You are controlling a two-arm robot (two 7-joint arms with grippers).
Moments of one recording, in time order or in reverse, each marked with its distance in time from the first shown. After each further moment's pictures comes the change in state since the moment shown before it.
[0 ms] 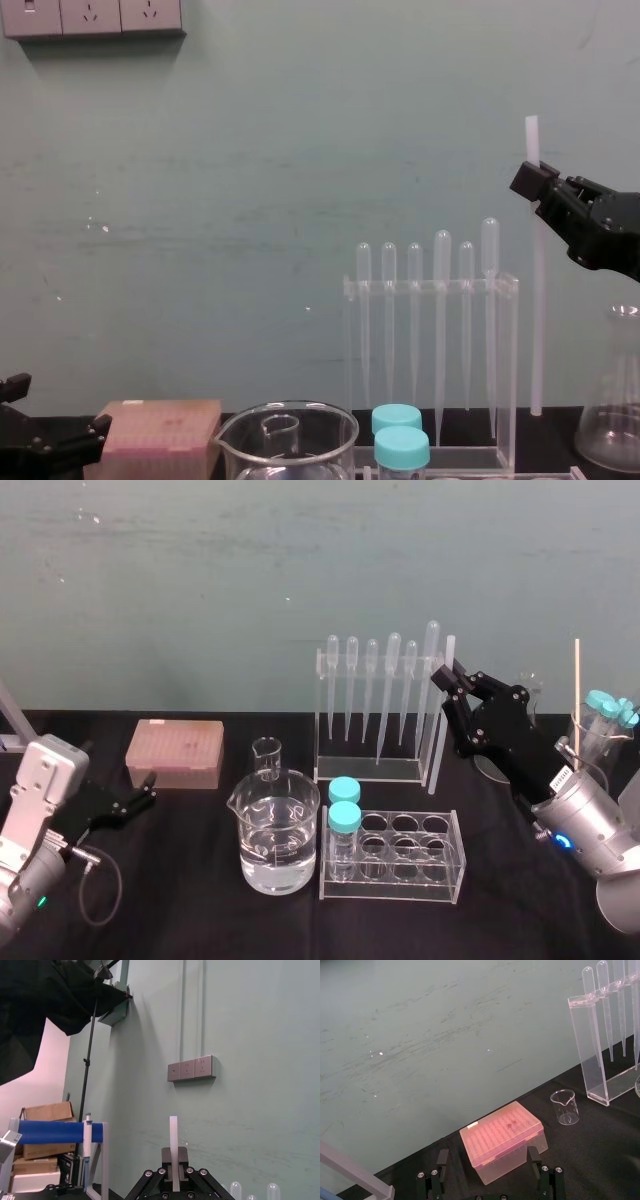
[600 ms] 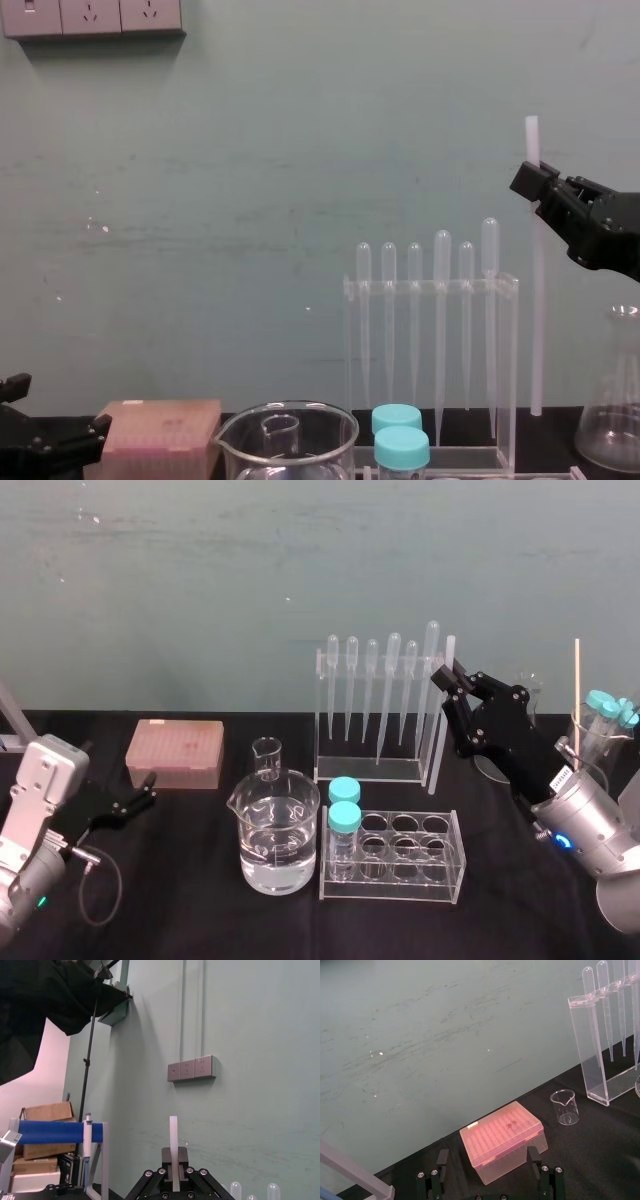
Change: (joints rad) left arm 0.000 0.000 0.000 0.000 0.000 0.000 0.000; right arm 0.000 0.000 0.000 0.000 0.000 0.000 0.000
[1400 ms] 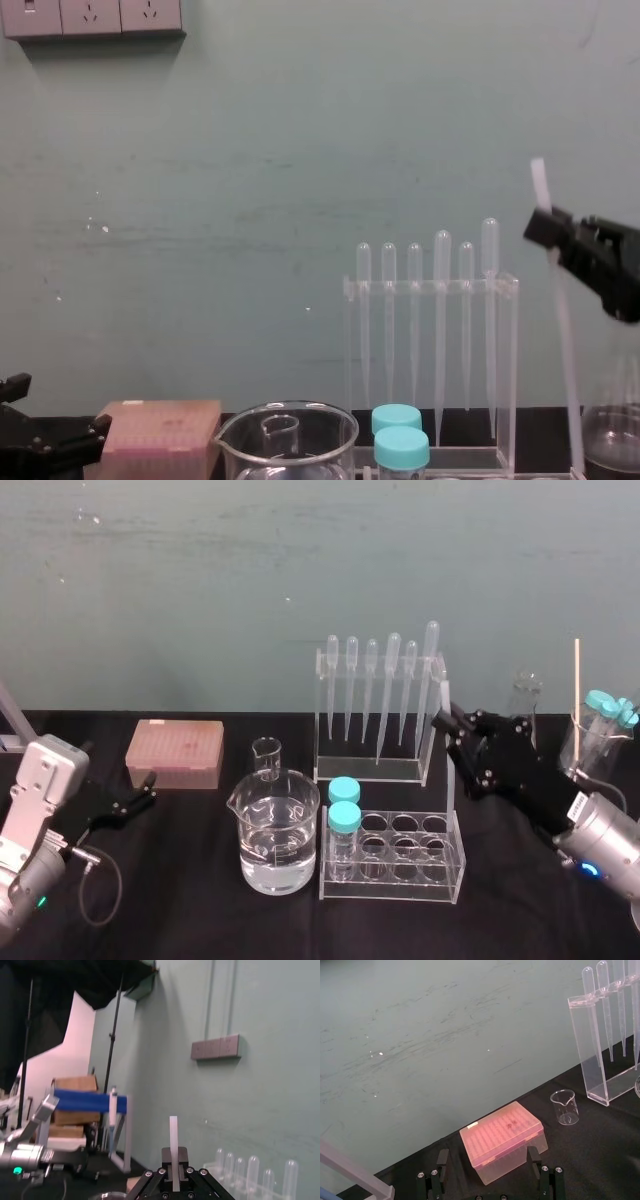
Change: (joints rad) left arm 0.000 0.000 0.000 0.000 0.000 0.000 0.000; right arm -0.046 0.072 0.015 -0.041 -0.025 0.056 0.099
